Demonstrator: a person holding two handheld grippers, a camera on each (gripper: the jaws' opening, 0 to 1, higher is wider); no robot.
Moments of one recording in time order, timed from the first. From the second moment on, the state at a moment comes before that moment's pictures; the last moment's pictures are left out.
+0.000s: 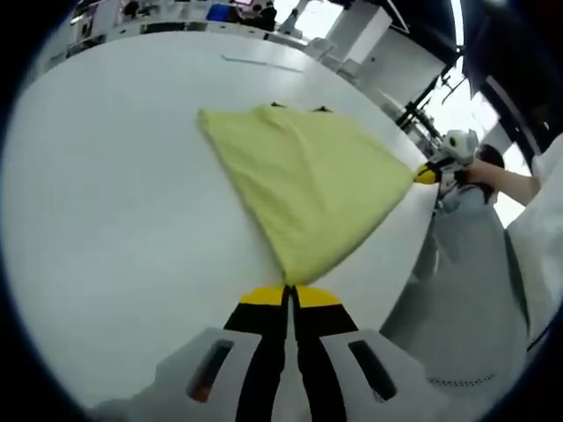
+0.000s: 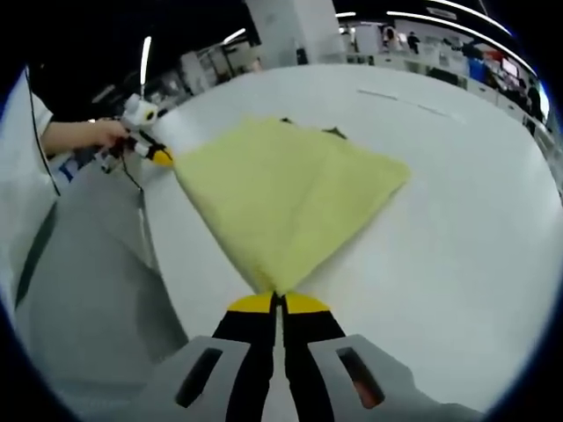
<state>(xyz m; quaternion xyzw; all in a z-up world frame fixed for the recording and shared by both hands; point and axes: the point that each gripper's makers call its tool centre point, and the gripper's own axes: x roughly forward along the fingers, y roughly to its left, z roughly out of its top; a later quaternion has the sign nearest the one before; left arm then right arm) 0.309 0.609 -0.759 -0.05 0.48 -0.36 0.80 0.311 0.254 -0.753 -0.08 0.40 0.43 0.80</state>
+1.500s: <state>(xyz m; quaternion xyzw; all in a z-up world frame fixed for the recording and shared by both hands) 0.307 0.613 -0.749 -0.08 0.48 -0.32 0.81 0.301 0.226 -0.745 -0.08 0.41 0.38 0.83</state>
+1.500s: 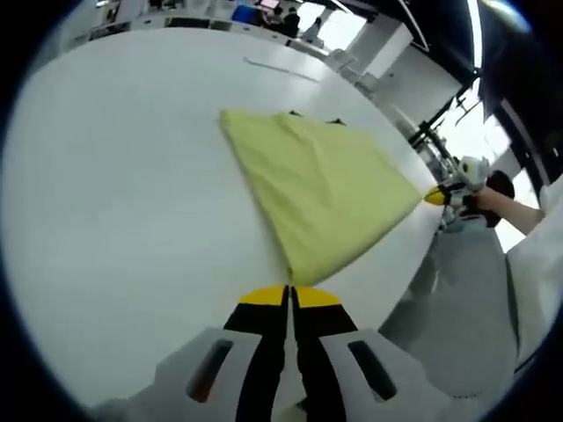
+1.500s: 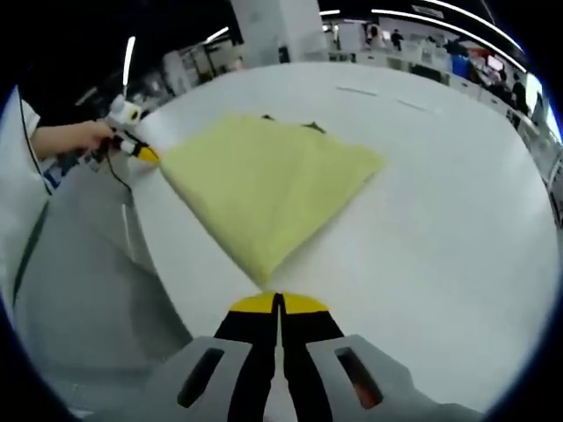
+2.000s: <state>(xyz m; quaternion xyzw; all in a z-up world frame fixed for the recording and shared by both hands) 0.298 0.617 -0.731 -0.07 0.47 -0.31 0.83 0.294 0.234 -0.727 -0.07 0.39 0.36 0.84</state>
